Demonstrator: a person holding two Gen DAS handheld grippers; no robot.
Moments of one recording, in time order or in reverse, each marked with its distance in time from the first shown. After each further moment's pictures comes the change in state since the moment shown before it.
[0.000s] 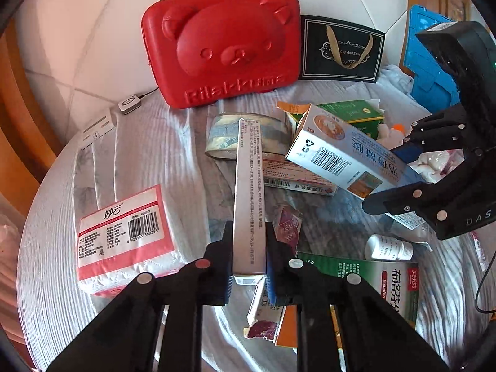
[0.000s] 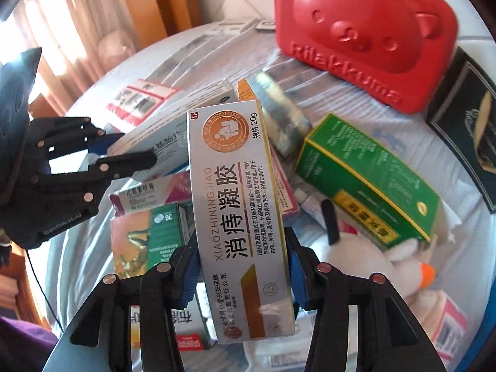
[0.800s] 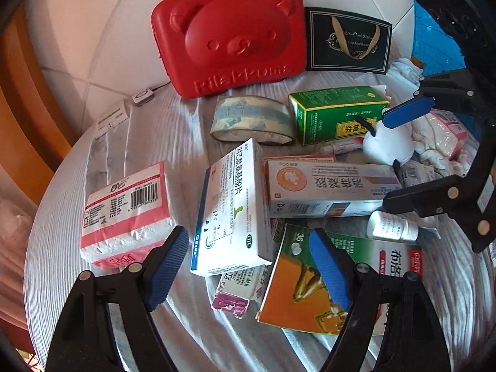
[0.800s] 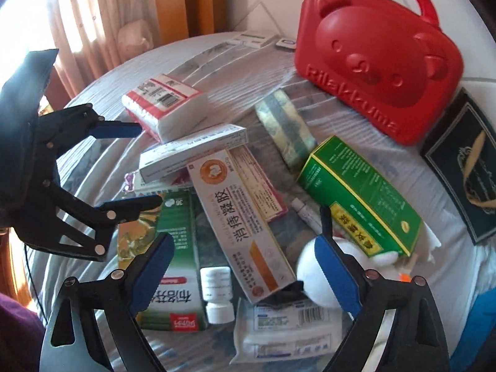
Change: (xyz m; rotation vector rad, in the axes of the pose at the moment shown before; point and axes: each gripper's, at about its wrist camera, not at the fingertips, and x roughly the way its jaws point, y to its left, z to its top) left arm 0.007 -0.013 -0.025 -0.014 0.025 0.098; right arm 0.008 0.027 -0.001 -0.167 -0.026 -0.033
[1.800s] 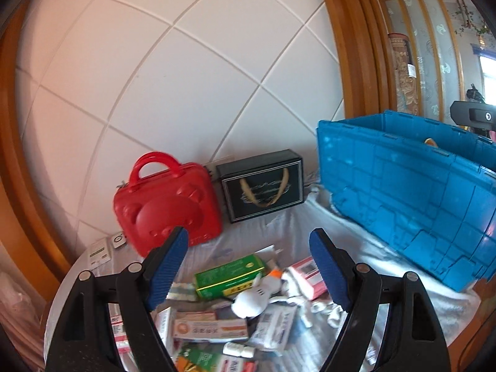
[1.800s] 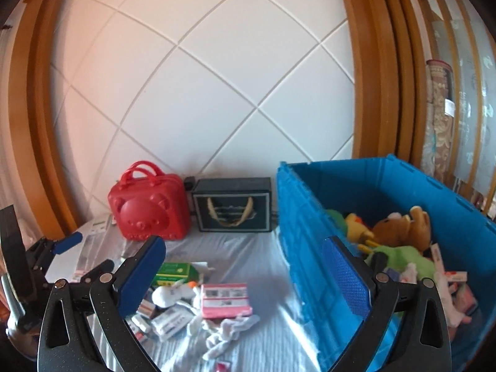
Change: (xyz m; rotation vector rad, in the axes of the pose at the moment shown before) left arm -0.219 -0.140 0.111 0.115 -0.478 -0.078; right arm -0.402 -0.019 -0.151 0.676 -0.610 -0.626
